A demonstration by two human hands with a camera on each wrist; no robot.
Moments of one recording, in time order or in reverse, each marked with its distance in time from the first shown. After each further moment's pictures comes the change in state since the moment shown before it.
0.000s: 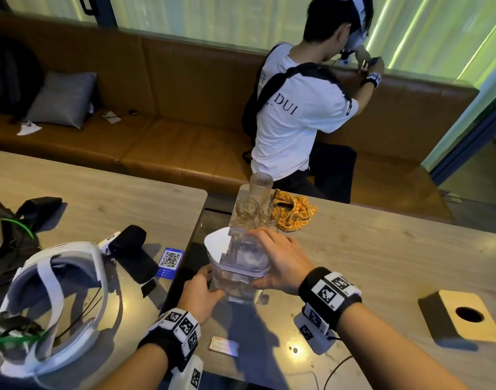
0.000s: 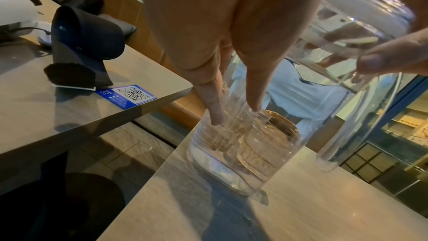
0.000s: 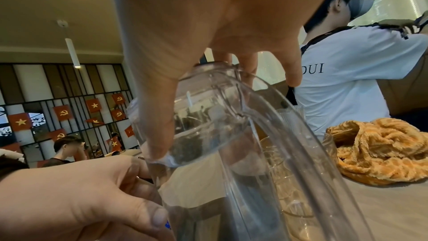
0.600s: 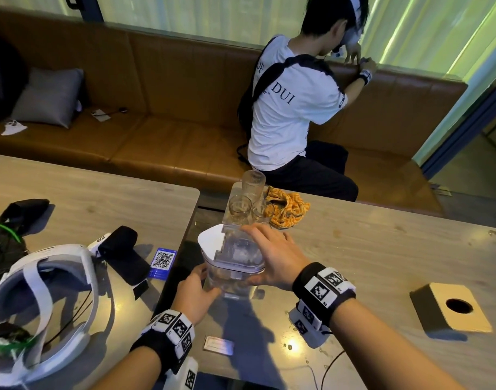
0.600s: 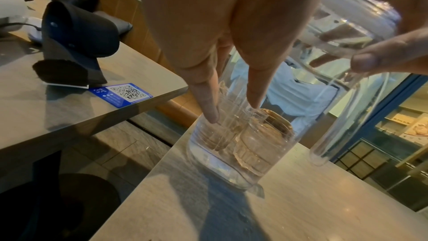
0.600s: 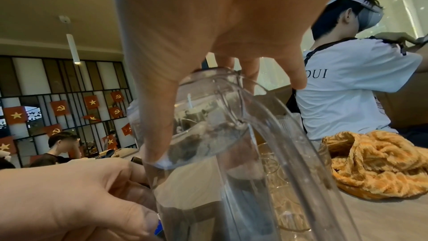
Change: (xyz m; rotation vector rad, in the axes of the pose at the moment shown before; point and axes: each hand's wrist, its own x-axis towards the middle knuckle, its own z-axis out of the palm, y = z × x) left_hand -0.005 0.008 0.001 0.002 0.020 0.003; right_hand -0.001 0.003 -0.004 -0.051 -0.015 0.010
